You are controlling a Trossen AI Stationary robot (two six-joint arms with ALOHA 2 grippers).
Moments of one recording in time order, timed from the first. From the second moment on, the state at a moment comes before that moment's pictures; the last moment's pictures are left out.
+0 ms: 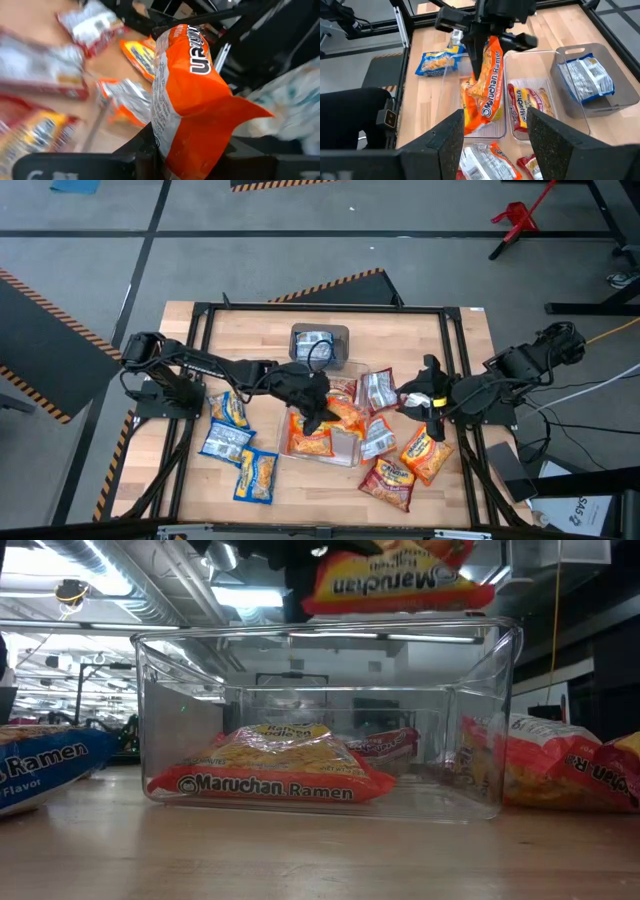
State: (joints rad) left arm -0.10 1.60 1.11 0.07 0.17 -0.56; right arm 0.52 1.15 1.43 -0.99 0.40 0.50
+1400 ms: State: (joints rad) left arm -0.21 1.57 1.11 -0.25 0.10 -0.98; right arm 0.52 1.15 1.43 -1.05 0.36 0.50
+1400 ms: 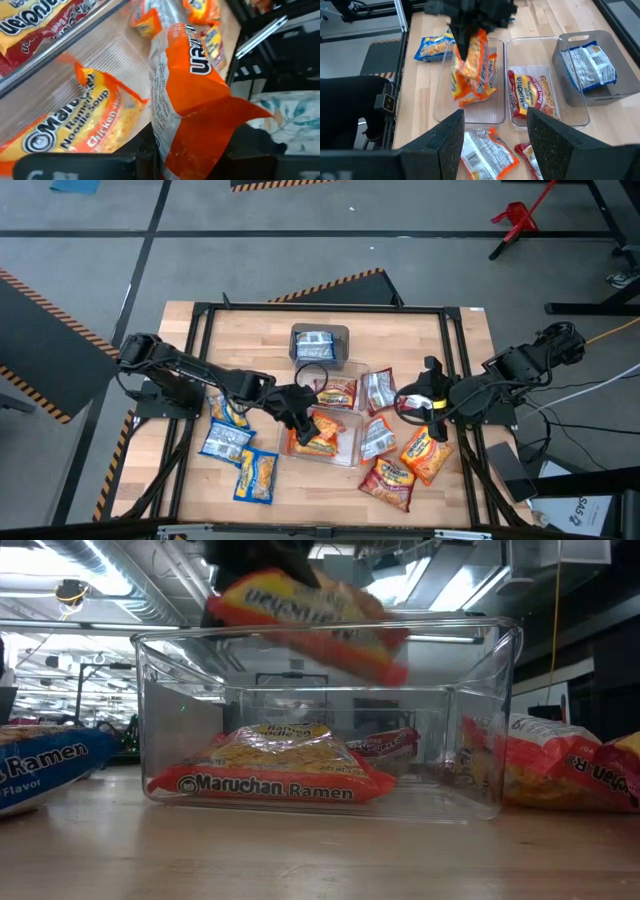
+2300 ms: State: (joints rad) left arm -0.23 1.38 0.74 0.19 -0.02 -1.18; right arm 0.52 1.15 1.43 -1.06 0.36 0.50
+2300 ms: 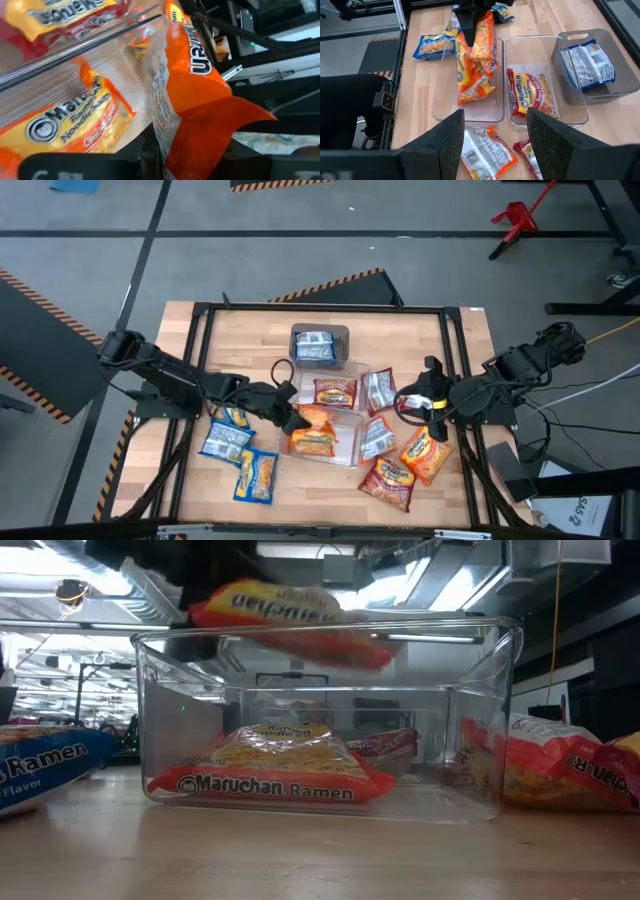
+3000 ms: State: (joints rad) left arm -0.24 1.39 0.71 0.20 -0.05 -1.18; right arm 0.52 1.15 1.43 -1.05 0.38 0.50
